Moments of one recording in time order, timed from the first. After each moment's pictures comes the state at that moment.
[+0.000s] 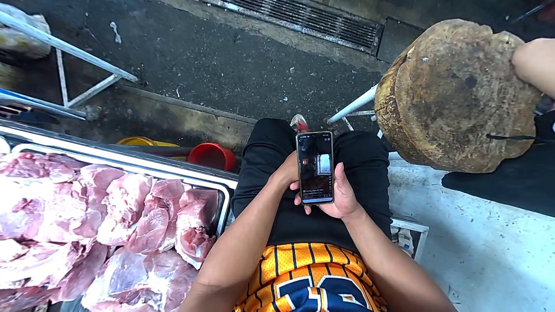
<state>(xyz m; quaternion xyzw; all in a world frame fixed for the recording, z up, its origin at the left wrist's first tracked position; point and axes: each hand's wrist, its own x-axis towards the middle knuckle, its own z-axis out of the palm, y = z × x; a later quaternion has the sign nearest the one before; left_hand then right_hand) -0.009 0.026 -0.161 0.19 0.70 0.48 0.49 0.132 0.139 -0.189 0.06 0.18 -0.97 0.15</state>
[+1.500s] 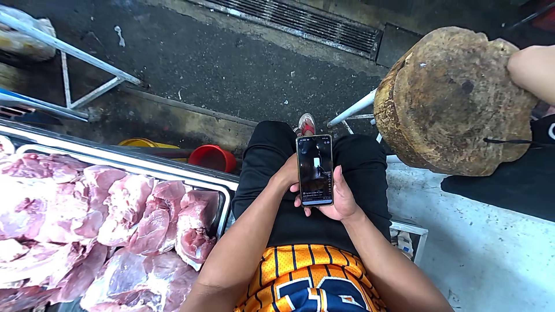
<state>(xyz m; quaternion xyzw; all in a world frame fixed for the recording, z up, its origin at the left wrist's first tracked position) -0.009 0.026 -0.157 0.18 0.70 0.48 0.50 0.132 0.138 -0.189 0.07 0.18 -0.97 0.14</state>
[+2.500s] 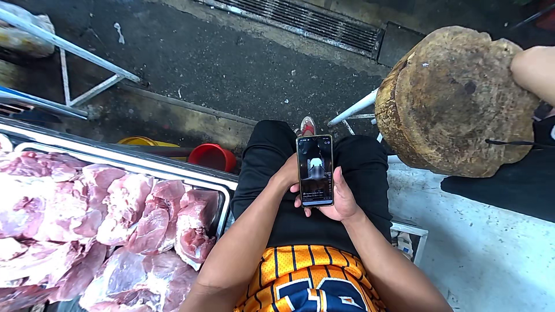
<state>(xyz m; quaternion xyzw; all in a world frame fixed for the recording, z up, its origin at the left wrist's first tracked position) -0.010 0.026 -0.162 0.20 0.69 0.50 0.48 0.131 0.139 -0.189 0.06 0.19 -0.97 0.15</state>
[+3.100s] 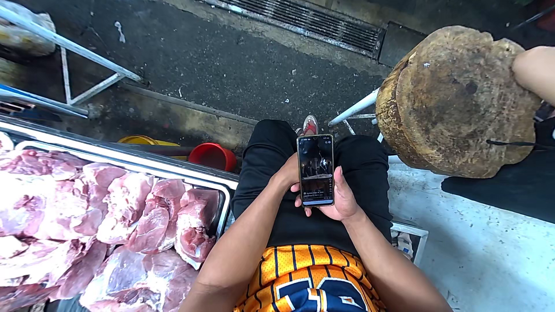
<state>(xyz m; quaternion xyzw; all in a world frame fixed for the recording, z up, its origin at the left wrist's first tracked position) -0.010 0.025 -0.165 0.20 0.69 0.50 0.49 0.130 0.139 -0.190 0.07 0.19 -0.97 0.15</state>
